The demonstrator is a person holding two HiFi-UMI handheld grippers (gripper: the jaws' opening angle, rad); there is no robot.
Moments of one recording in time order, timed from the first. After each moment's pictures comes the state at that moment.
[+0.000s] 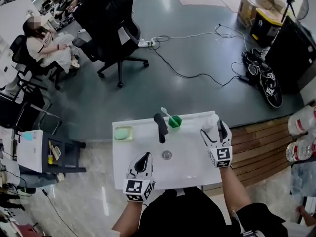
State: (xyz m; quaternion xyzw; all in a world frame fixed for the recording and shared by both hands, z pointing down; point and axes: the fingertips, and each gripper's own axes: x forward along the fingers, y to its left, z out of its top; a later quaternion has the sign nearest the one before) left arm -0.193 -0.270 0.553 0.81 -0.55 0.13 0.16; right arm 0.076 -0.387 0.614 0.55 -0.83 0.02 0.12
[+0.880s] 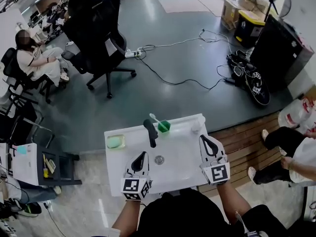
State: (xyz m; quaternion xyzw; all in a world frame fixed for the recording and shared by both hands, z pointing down) left arm -0.172 -0.284 0.535 0.83 -0.52 0.11 0.14; right arm 0.050 -0.312 0.480 0.55 -0.83 -0.06 0.04
